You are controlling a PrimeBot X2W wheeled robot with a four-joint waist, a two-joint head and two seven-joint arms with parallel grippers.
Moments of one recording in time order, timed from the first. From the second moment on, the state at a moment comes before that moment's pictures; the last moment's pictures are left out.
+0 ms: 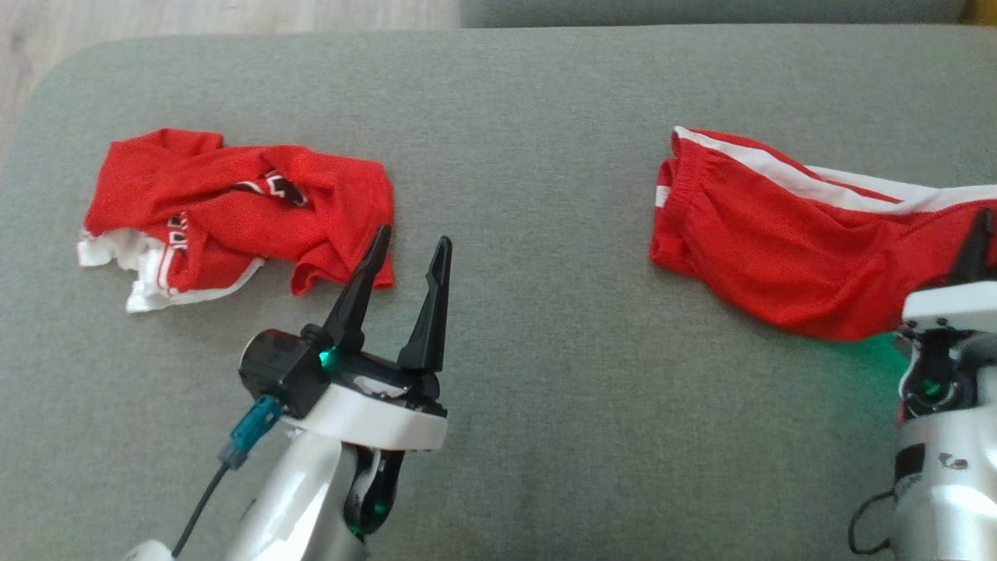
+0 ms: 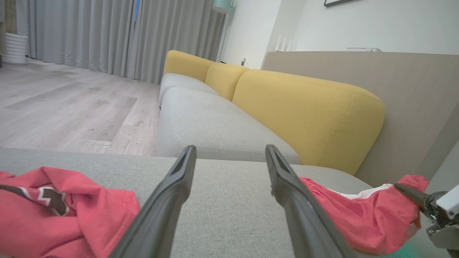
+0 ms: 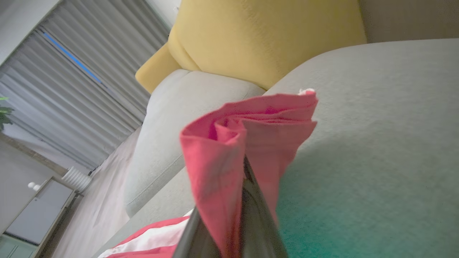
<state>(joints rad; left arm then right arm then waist) -0.28 0.04 -0.40 0.22 -0.38 -0.13 -0.26 -0.48 -0.05 -0.43 0.65 0.51 0.13 -0.14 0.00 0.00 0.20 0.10</state>
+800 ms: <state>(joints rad) -0.25 0.04 -0.42 0.25 -0.39 -0.13 -0.26 -0.48 -0.06 0.02 0.69 0.57 0.13 -0.13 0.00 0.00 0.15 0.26</state>
